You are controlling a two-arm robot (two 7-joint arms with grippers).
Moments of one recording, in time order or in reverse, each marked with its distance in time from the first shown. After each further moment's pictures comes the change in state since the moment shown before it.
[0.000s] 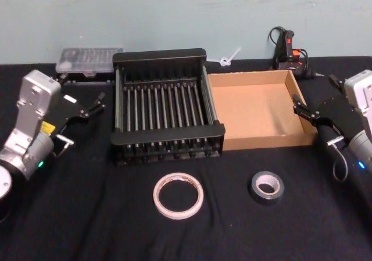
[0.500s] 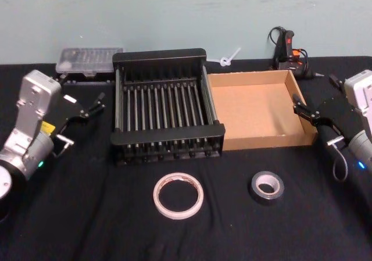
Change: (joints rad) left arm 0.000 0.000 0.000 0.000 0.000 0.000 0.000; right arm 0.000 0.000 0.000 0.000 0.000 0.000 0.000
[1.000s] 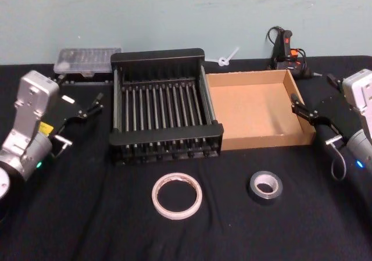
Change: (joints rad) left arm 0.000 0.000 0.000 0.000 0.000 0.000 0.000; right arm -0.001 -0.002 0.003 0.000 0.000 0.000 0.003
